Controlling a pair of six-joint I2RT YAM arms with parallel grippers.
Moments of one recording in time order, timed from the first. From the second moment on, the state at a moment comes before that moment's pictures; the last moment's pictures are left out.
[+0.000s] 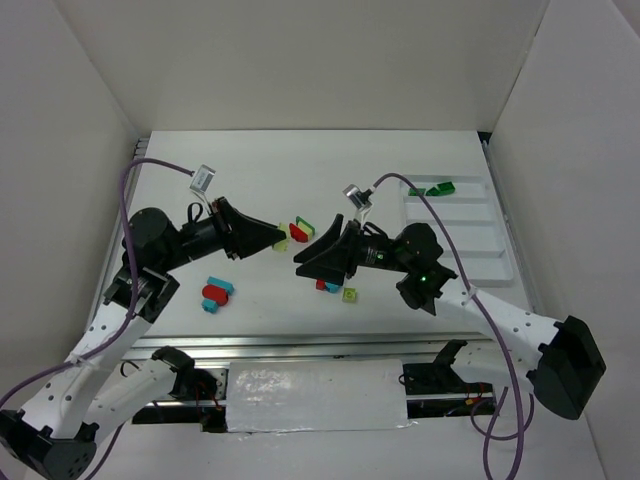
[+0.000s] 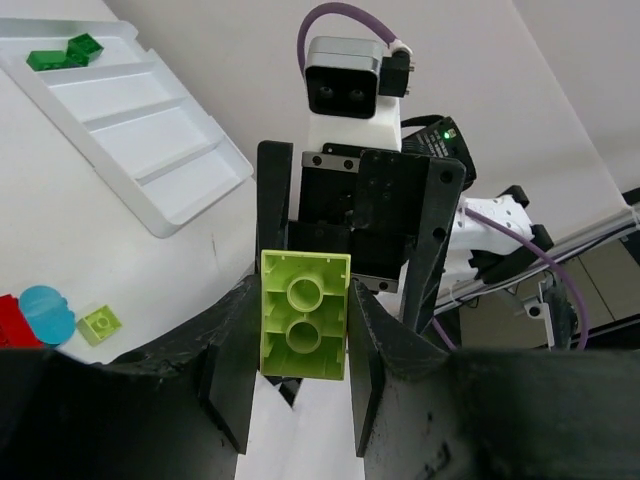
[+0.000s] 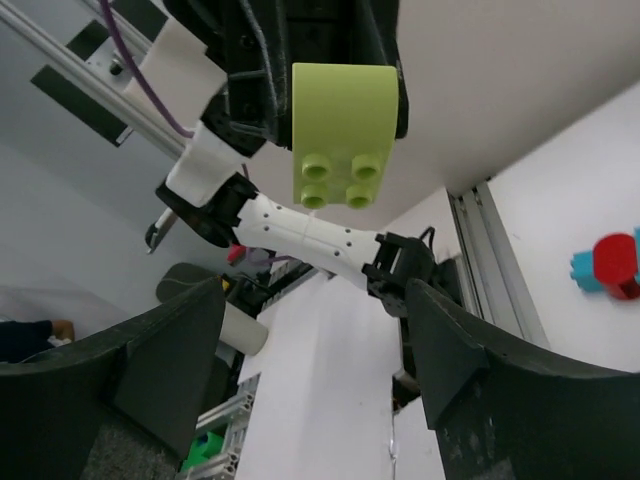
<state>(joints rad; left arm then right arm) -0.43 0.81 0.90 0.00 0.66 -0.86 0.76 1.08 0.69 0.68 -0.70 0.99</state>
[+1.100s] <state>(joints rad) -0.43 0.78 0.92 -0.06 0.60 -0.90 0.84 1.20 0.79 0.74 -0.50 0.97</state>
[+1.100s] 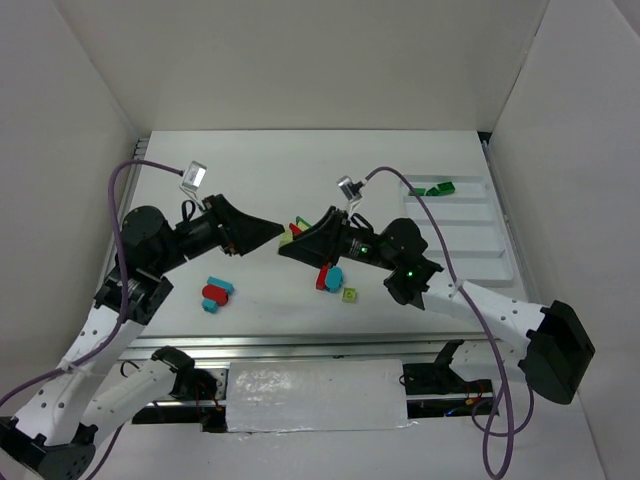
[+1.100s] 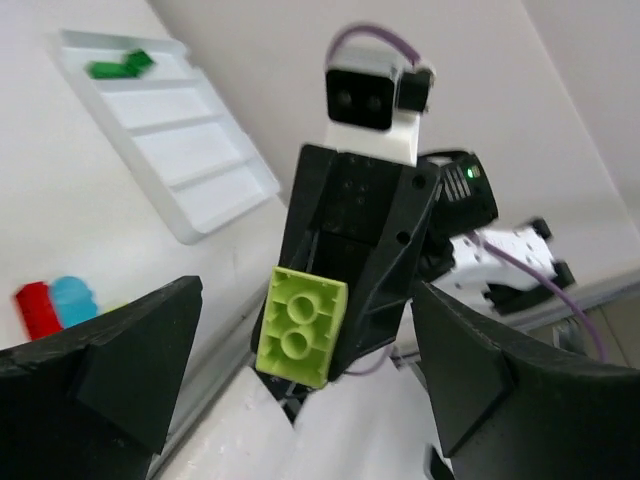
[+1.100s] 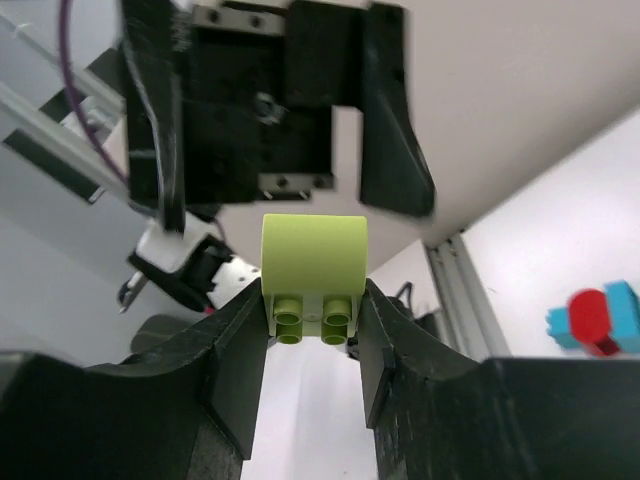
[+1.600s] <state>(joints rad) -0.43 0.89 1.12 -0.58 0.08 -0.68 0.22 1.16 0.77 -0.04 -0.07 0.94</state>
